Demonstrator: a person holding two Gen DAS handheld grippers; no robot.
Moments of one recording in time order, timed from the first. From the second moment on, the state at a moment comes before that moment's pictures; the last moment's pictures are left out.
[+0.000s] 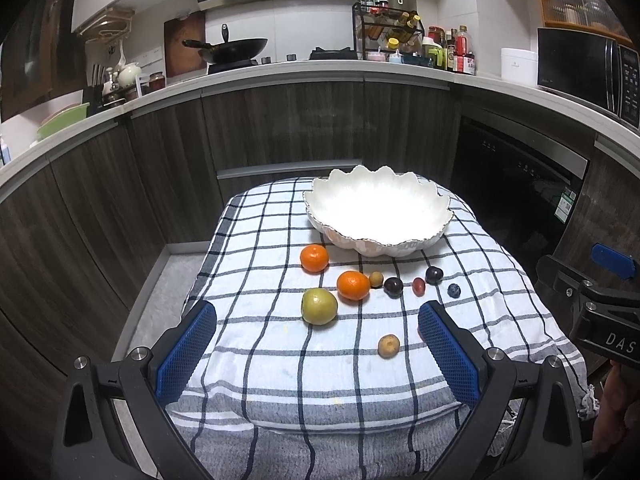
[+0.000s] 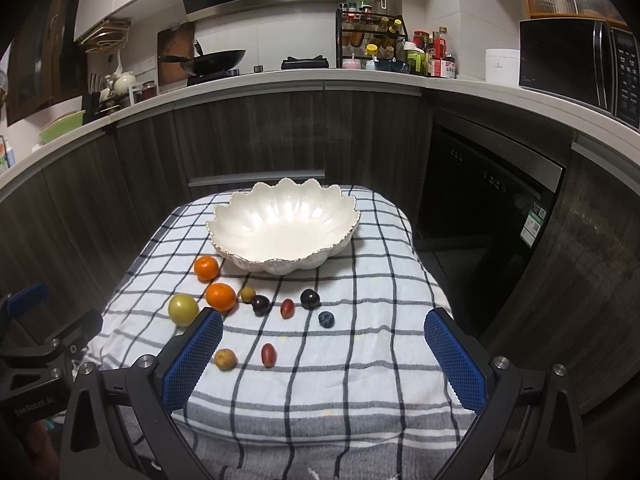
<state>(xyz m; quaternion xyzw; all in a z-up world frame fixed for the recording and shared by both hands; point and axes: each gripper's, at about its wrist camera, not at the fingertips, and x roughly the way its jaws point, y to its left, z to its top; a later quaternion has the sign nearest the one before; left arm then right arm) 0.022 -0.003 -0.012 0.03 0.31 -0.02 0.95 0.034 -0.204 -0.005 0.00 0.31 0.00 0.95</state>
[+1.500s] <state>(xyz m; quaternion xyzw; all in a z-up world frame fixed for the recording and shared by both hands) 0.084 -0.042 -0.073 0.14 0.34 -0.10 0.92 0.104 -0.183 -0.061 -0.05 0.37 0.07 0.92</state>
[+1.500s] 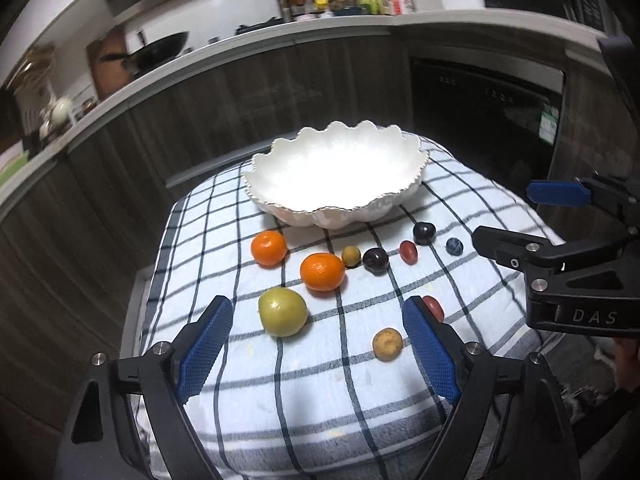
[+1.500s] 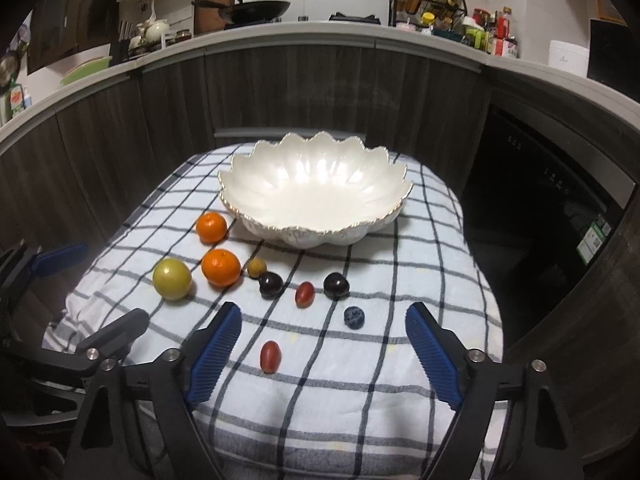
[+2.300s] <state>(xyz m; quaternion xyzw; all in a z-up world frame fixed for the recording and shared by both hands) 0.103 -0.060 -0.131 0.15 0.43 -0.17 0.88 0.130 -0.167 -0.114 -0.05 0.45 0.12 0.88</state>
